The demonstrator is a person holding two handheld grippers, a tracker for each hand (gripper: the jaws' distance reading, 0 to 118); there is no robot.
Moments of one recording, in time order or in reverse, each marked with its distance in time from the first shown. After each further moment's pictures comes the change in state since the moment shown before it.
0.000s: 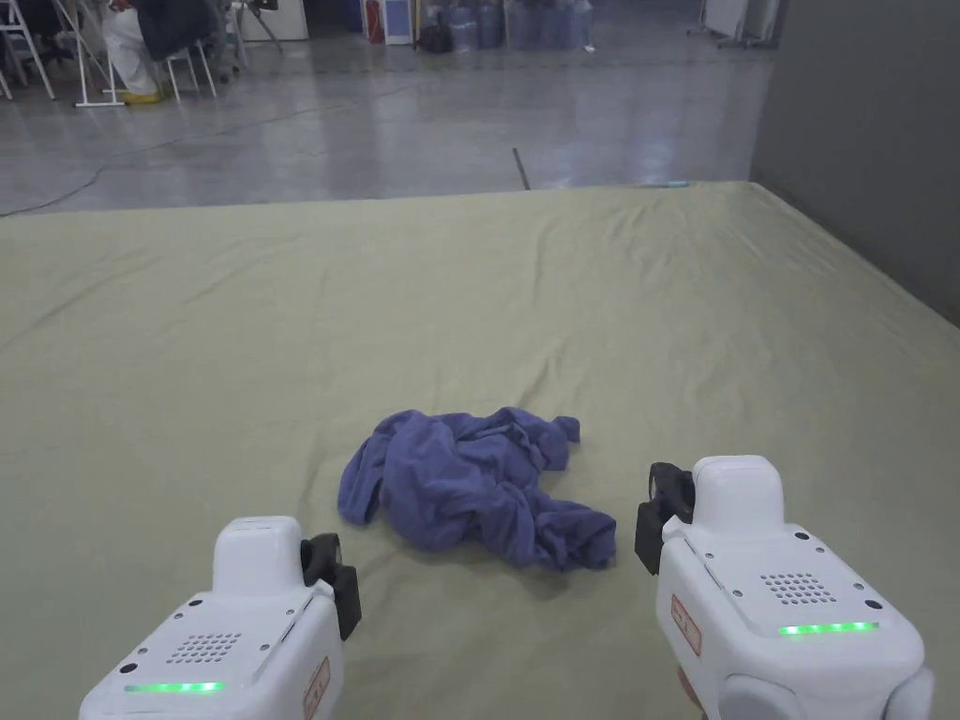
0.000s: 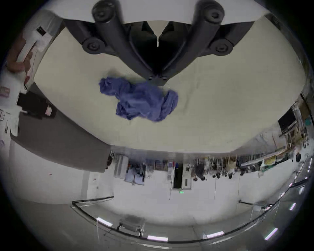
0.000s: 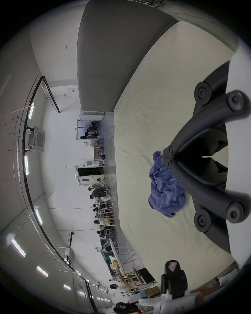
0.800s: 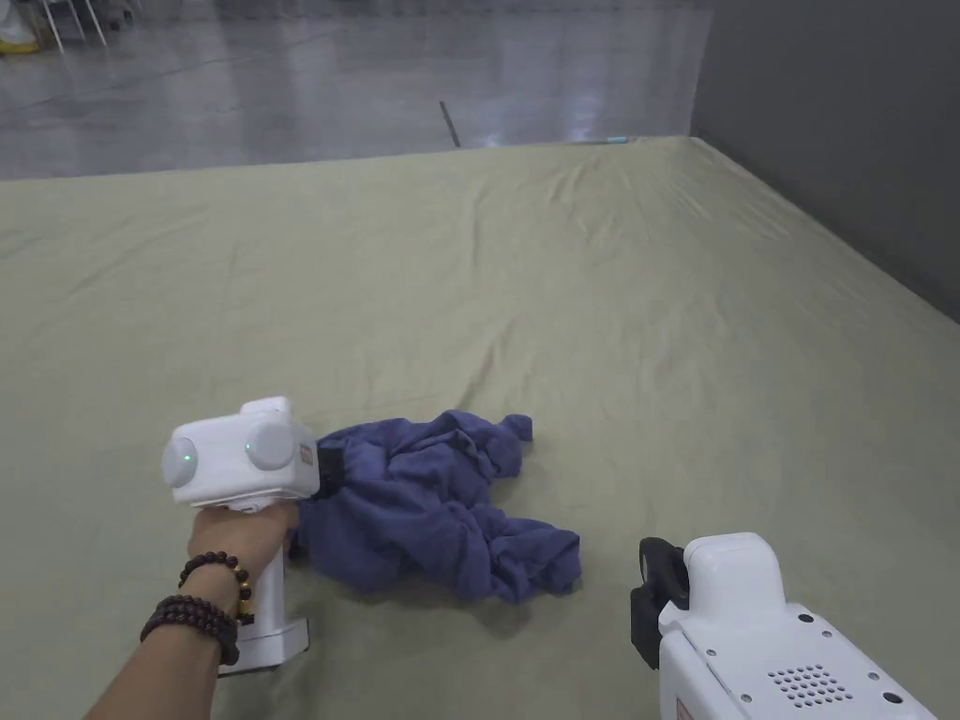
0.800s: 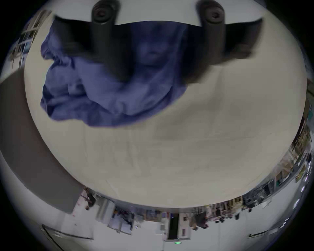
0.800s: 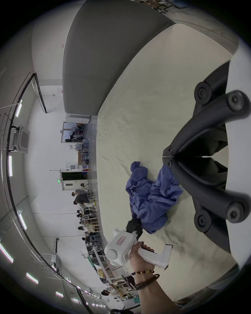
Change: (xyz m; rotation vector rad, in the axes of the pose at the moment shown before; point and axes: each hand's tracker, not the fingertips) left arm -0.031 0.055 -0.333 -0.497 0.034 -0.008; right arm 0.022 -0.033 -0.043 -0.163 -0.054 0.029
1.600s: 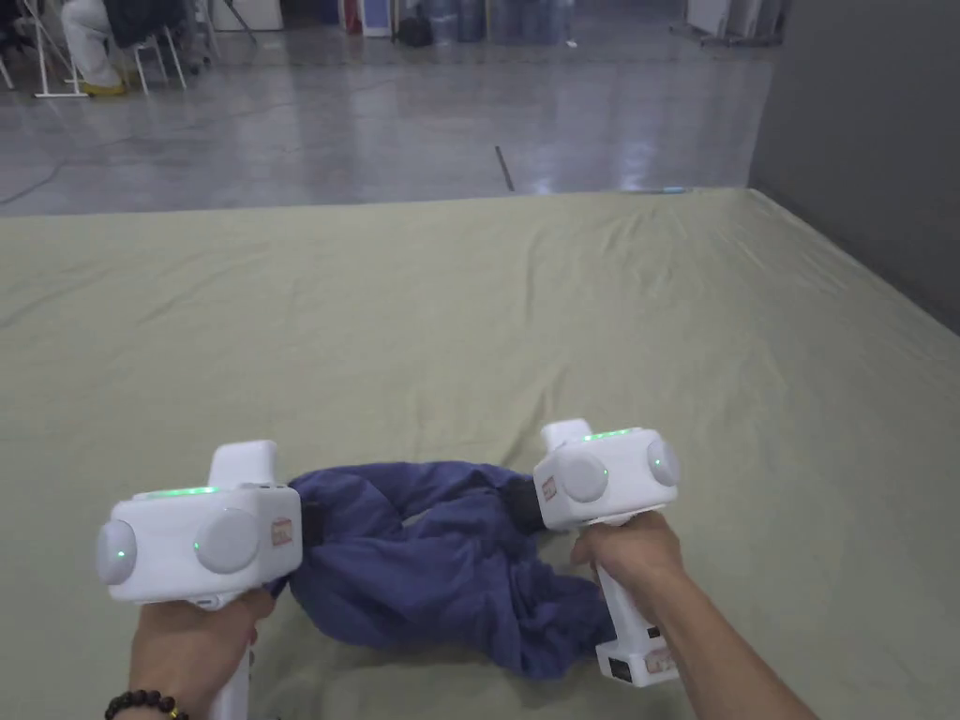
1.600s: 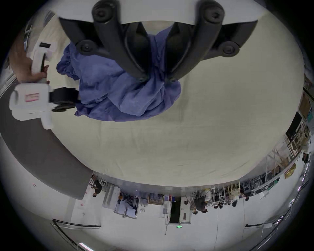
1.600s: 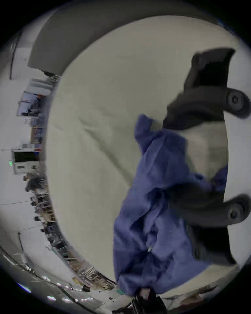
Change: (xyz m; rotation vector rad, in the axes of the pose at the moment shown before) left arm -0.038 -0.026 0.100 0.172 -0.009 0.018; right arm -0.062 0.066 -0.305 -0.552 0.179 0.107
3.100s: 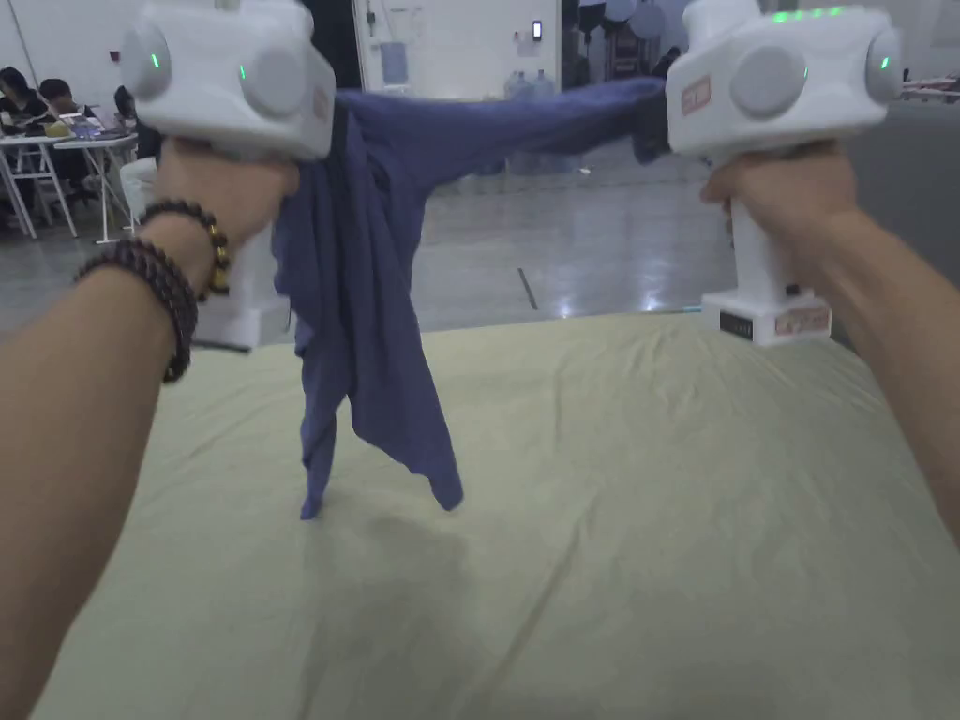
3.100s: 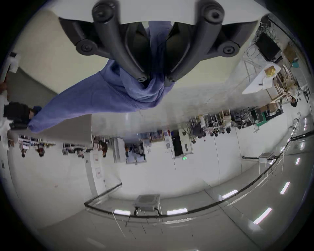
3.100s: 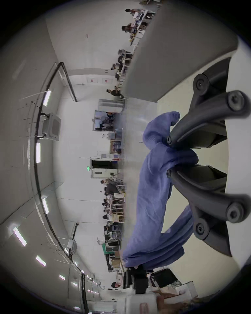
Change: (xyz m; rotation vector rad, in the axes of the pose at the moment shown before) left arm 0.061 0.355 0.153 0.563 0.153 -0.267; right arm 0.057 0.223 0.355 0.802 -0.104 0.013
